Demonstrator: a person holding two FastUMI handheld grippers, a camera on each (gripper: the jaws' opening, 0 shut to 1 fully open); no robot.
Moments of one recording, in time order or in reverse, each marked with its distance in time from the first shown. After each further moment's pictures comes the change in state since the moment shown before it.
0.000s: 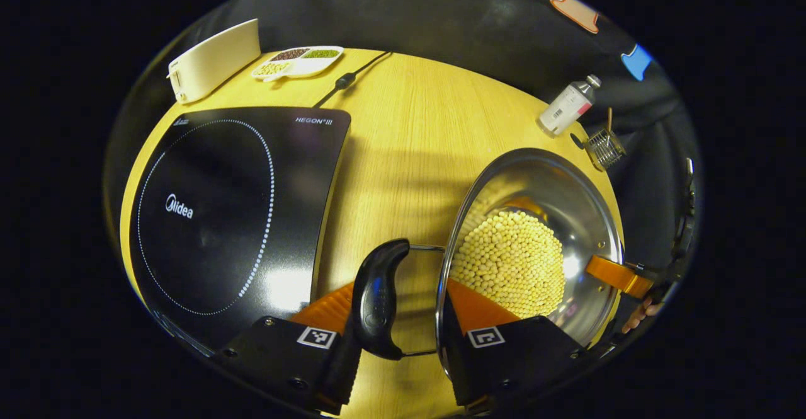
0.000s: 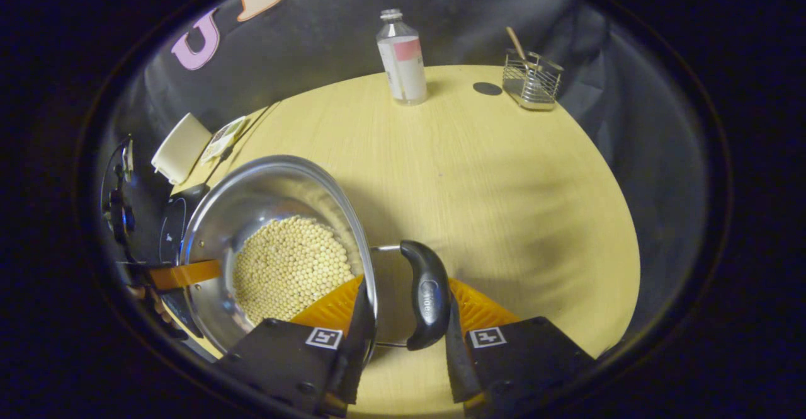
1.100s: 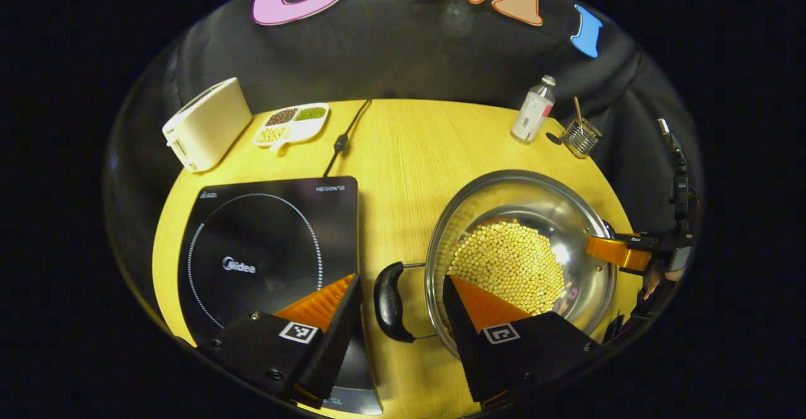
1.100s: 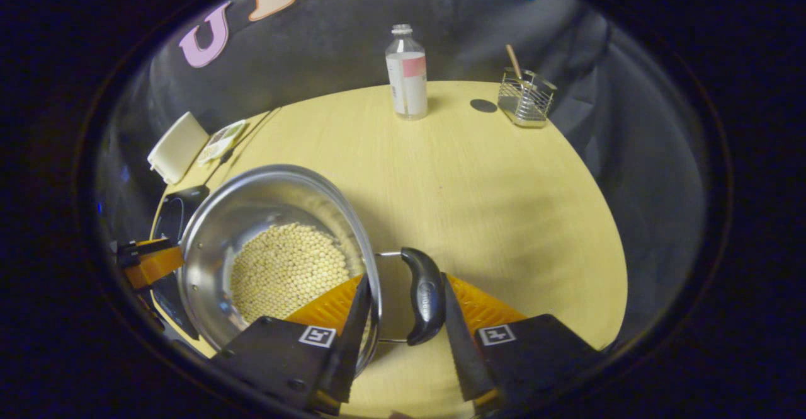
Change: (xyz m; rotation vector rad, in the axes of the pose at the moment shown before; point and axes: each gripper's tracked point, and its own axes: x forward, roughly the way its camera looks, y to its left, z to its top) left arm -0.041 0.001 0.018 0.181 -0.101 0.044; right arm 0.001 0.006 0.009 -0.058 -0.094 -0.043
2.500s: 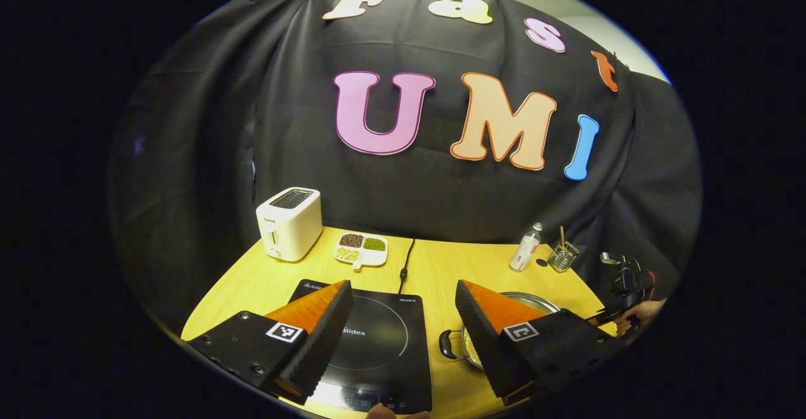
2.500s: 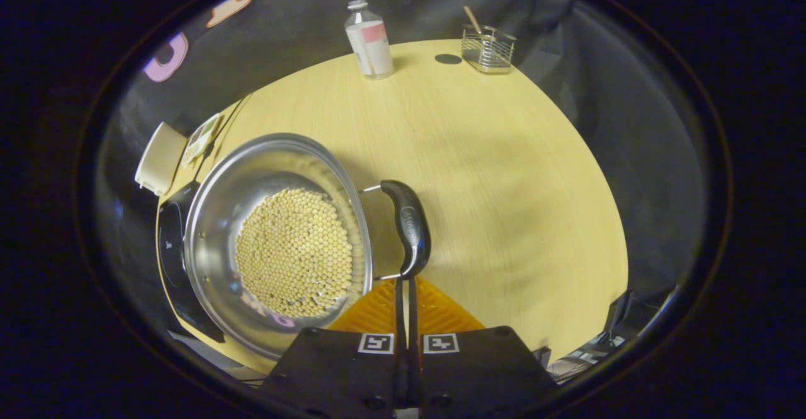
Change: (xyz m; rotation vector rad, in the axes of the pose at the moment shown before) left arm -0.211 0.084 0.096 -0.083 -0.650 0.024; right arm -0.047 -0.006 -0.052 0.183 0.218 -0.088
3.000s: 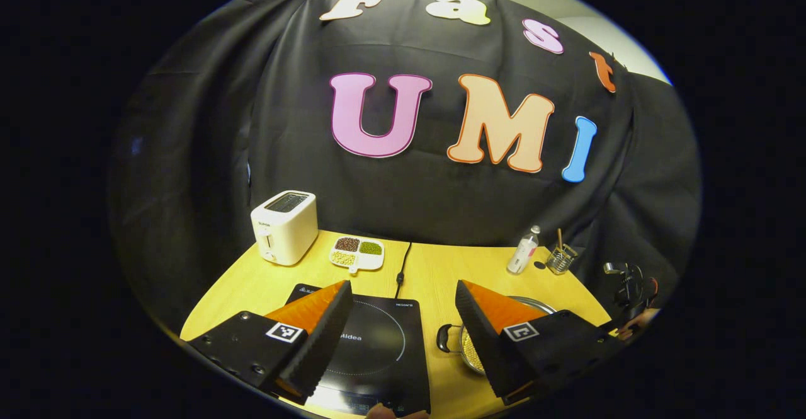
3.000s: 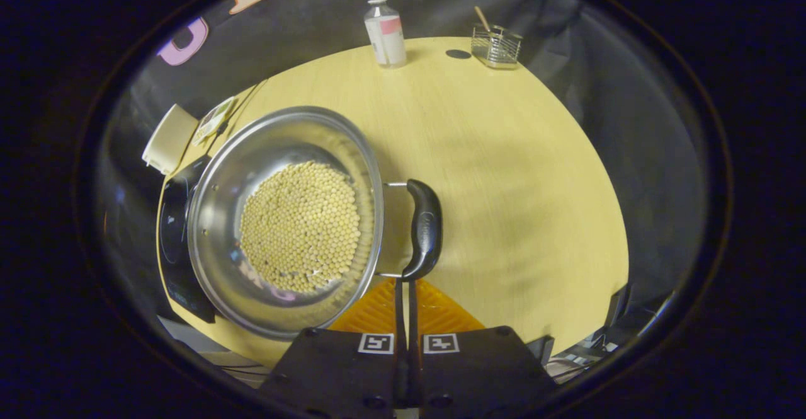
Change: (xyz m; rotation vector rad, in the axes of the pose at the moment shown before) left arm 0.005 0.000 0.009 0.004 -0.023 -0.006; right arm -0.006 0.001 -0.023 -0.076 0.007 0.012
